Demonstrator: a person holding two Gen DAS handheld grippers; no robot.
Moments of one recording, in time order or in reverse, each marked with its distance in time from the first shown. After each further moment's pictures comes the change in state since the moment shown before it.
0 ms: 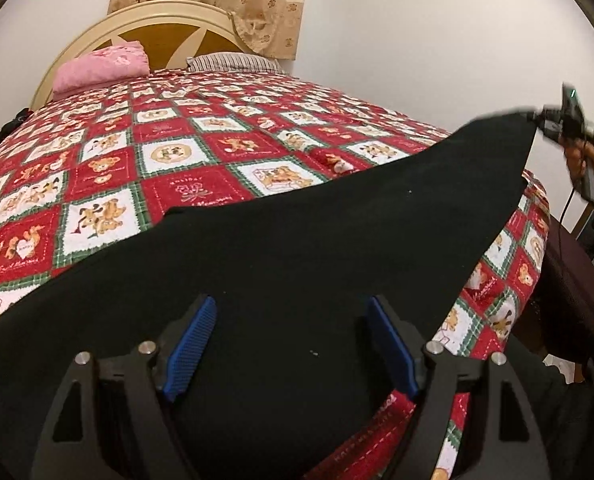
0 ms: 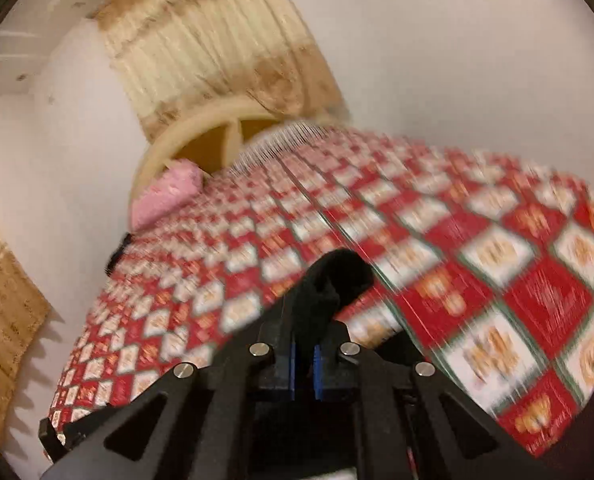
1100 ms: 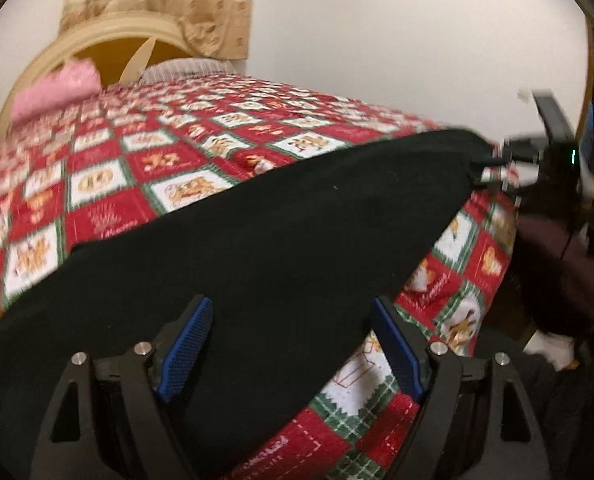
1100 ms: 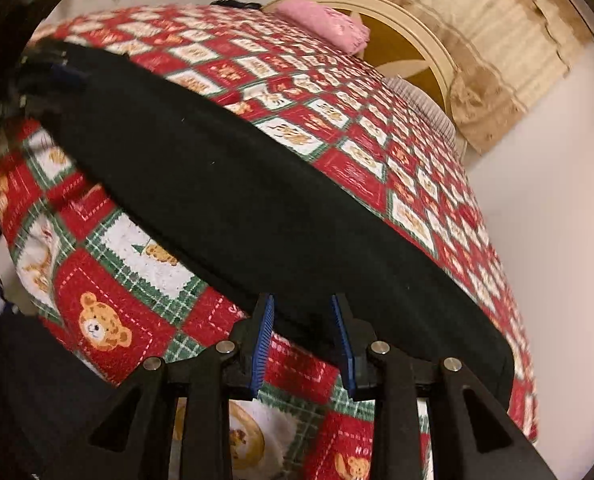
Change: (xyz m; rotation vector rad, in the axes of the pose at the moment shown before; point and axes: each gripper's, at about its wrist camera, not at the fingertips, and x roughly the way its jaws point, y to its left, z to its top) left arm 0.015 -0.047 0.010 0.082 0.010 -0.101; right arm 0.042 0.160 -0.195 -1.222 0.205 -0.148
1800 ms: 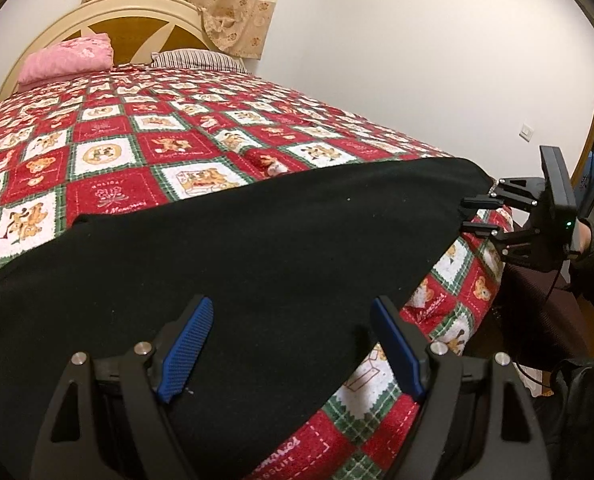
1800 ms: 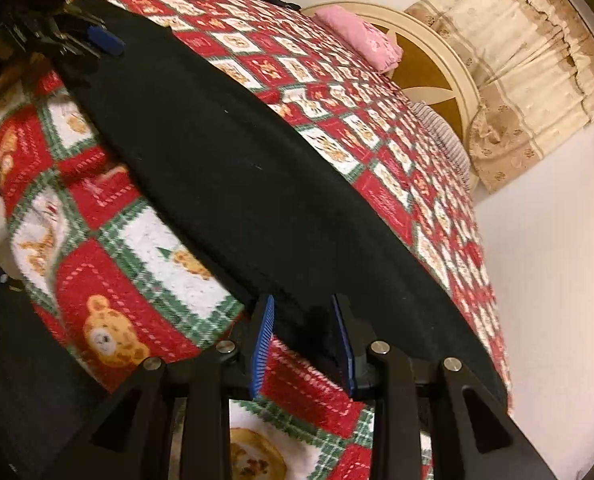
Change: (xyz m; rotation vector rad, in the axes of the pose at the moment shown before) left arm 0.000 0.009 -0.003 -0.093 -0.022 -0.058; right arm -0.003 0.029 0.007 -0.130 -0.031 0.017
